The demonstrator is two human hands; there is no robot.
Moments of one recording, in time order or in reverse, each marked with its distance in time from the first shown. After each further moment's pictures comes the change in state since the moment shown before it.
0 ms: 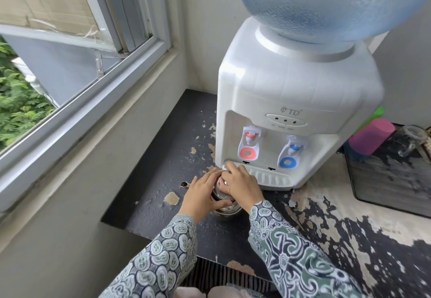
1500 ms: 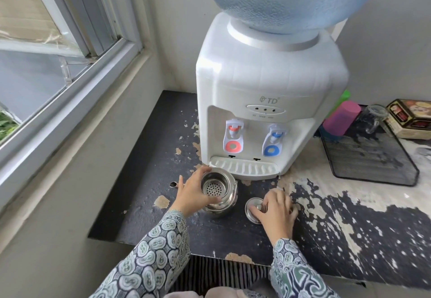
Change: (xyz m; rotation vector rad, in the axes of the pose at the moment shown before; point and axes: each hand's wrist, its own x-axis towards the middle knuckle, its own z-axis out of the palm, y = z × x) left_hand 0.002 0.001 -0.006 -0.280 -0.076 -0.082; right_hand -0.100 0.050 0.067 0.215 0.265 0.730
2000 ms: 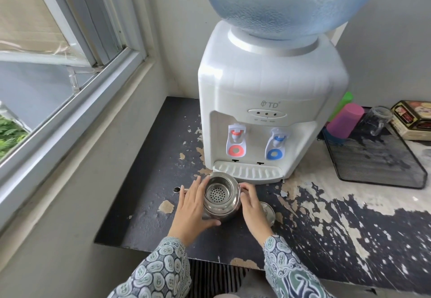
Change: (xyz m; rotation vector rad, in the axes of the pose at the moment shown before) left_hand -0.034 -0.020 0.010 0.406 0.080 0.183; right_hand -0.009 -0.067 -0.016 0.889 -0.313 -0.034
